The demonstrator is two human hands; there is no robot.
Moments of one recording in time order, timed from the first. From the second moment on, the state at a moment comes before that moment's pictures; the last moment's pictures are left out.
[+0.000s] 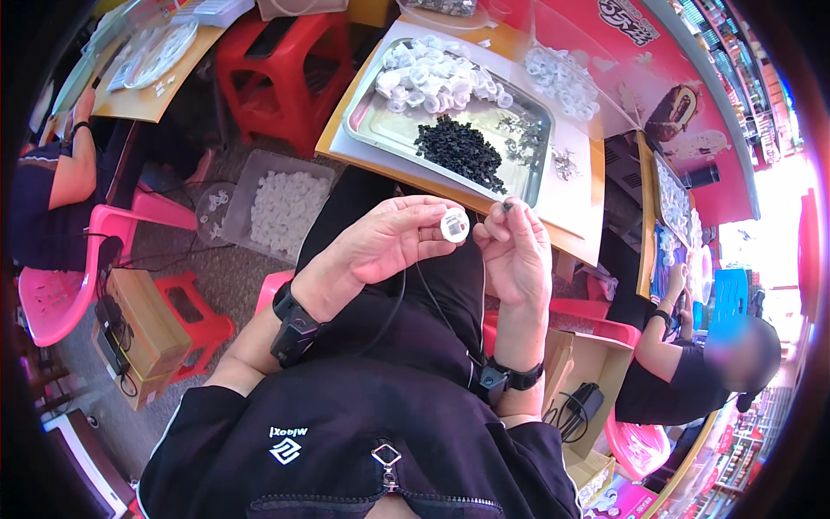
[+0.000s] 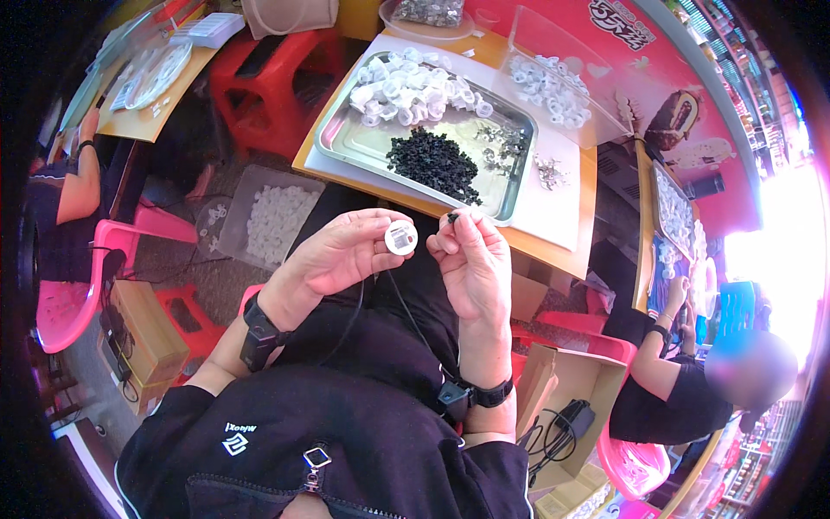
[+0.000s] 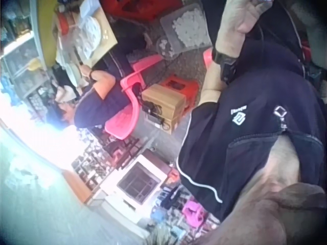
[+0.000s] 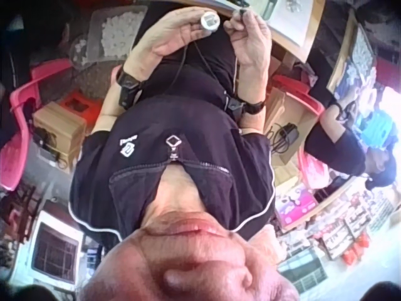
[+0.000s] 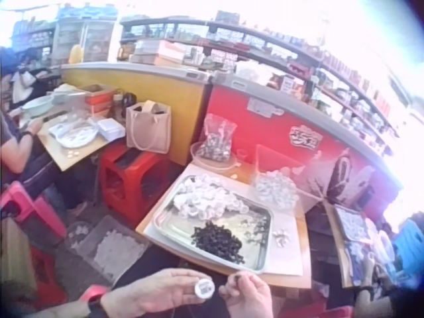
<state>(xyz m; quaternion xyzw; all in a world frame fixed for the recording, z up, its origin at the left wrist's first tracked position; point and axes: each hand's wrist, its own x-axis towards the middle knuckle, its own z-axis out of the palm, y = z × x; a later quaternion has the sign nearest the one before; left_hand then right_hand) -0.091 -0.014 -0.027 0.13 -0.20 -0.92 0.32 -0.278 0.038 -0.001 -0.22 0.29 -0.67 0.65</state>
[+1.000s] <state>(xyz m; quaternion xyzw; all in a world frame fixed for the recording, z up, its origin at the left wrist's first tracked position) -0.094 -0.013 -0.037 0.12 -0.15 -0.94 0.29 -0.271 0.035 0.025 -0.73 0.54 -0.39 0.15</state>
